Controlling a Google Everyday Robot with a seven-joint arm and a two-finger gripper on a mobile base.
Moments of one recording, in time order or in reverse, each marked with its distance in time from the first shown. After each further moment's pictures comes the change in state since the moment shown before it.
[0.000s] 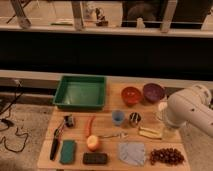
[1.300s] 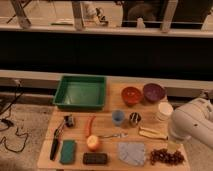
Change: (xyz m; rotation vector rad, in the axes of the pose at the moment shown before) arm 0.035 0.036 0.026 -0.011 0.056 0.099
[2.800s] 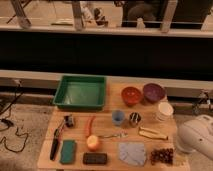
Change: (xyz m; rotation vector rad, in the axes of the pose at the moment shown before) arm 0.041 0.034 0.070 -0.049 0.002 -0.025
